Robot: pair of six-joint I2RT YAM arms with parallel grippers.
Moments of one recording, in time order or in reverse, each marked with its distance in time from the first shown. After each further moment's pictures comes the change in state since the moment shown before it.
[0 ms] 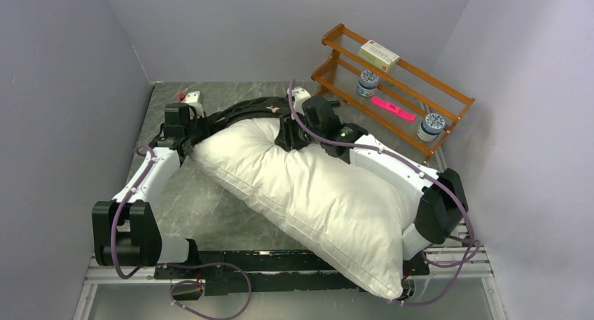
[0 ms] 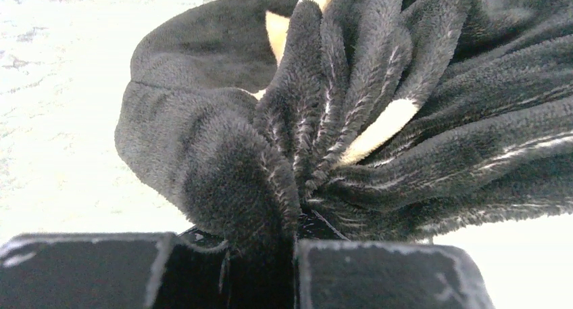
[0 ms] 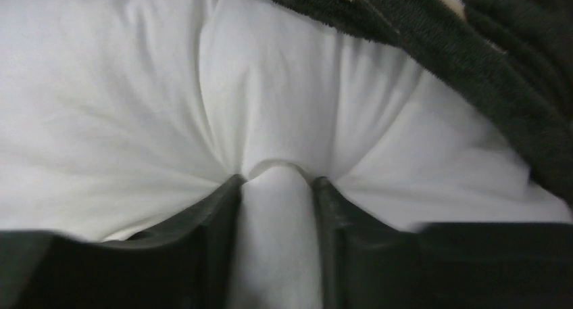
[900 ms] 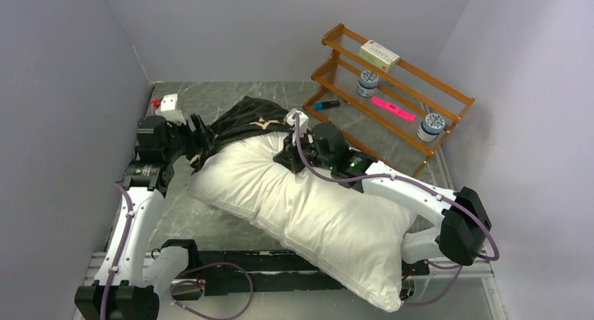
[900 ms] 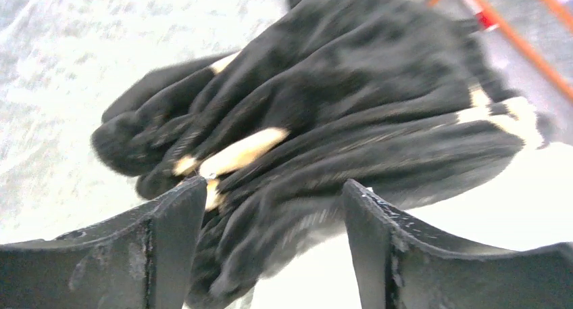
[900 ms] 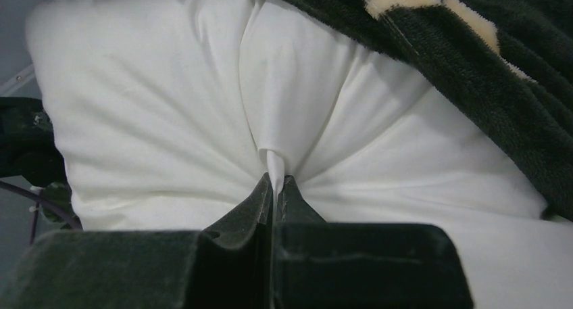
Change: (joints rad) left arm 0.021 -0.427 -0.066 -0.178 -0.008 -0.059; right arm 0.100 -0.222 -0.344 0.318 -0.104 -0.124
